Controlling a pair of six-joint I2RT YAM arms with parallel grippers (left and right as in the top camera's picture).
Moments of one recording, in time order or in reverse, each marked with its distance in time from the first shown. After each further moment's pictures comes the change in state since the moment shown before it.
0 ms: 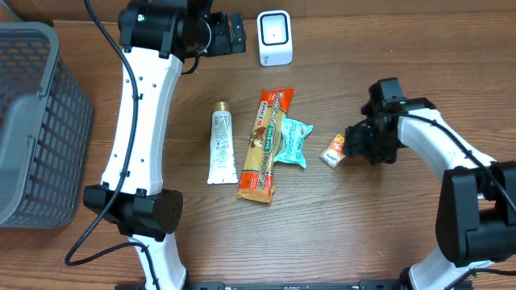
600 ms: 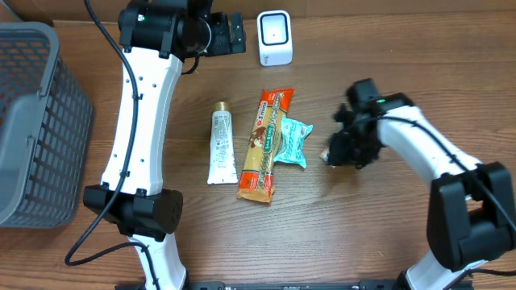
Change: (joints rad) left arm 0.000 0.000 0.000 0.000 -0.002 0.000; right arm 0.175 0.000 0.069 -0.074 -0.083 -0.168
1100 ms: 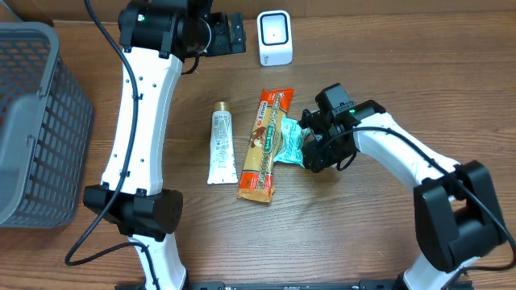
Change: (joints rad) left arm 0.000 0.000 0.000 0.000 0.000 0.000; right arm 0.112 0.034 0.001 0.091 -0.001 -0.204
